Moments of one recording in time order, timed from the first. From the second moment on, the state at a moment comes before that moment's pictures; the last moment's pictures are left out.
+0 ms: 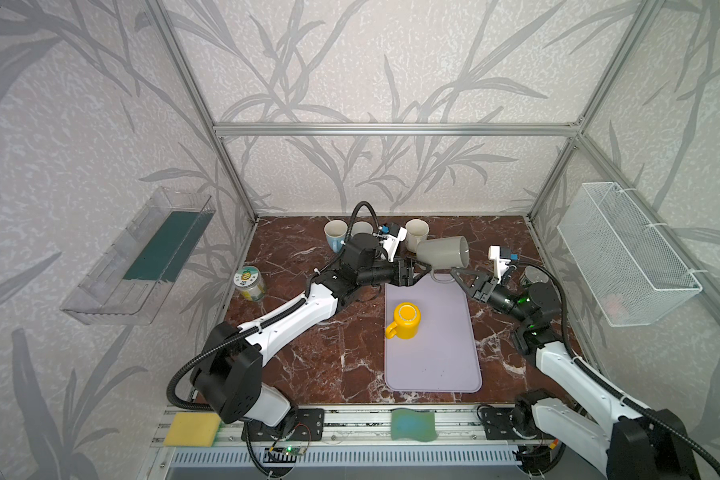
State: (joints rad) left arm -0.65 1.48 1.09 0.05 0.53 -0.58; right arm 0.20 1.00 0.43 0.74 -0.77 1.15
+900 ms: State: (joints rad) left arm -0.65 1.28 1.07 -0.18 0.40 -0.43; right arm 0.08 0.97 0.49 0.25 -0.73 0.82
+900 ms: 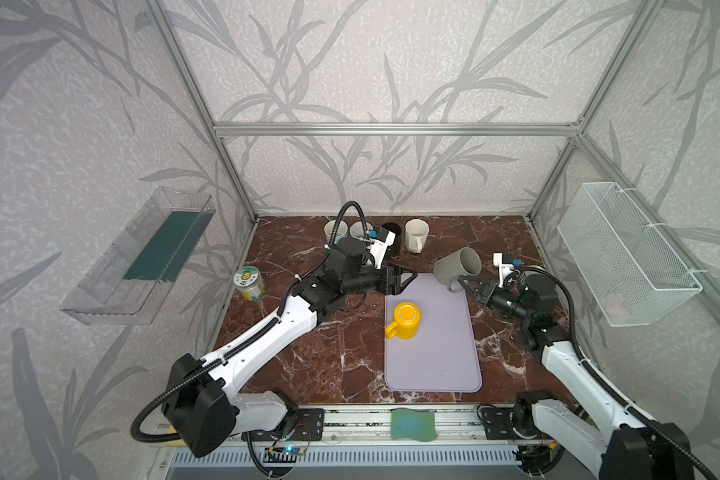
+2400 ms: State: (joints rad) left arm -0.65 0.93 0.94 -0.44 0.17 -0.31; right arm 0.00 1.26 0.73 0.01 -0.61 0.48
